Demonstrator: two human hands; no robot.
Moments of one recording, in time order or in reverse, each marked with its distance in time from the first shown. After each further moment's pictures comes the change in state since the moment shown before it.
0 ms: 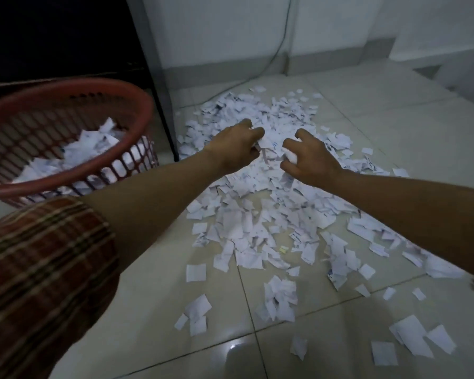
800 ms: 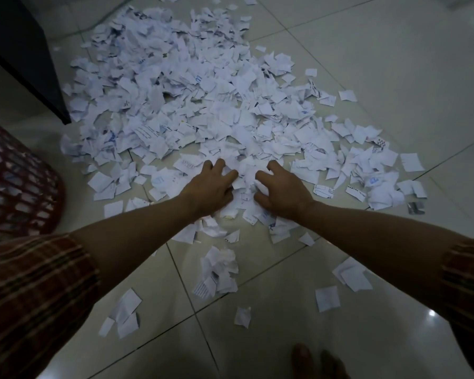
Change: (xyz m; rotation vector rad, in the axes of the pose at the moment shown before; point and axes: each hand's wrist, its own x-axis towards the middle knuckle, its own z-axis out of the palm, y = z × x) left_hand -0.023 0.078 0.216 -0.037 -0.342 0.172; right_hand -0.183 0.057 0.056 -0.023 -0.275 0.301
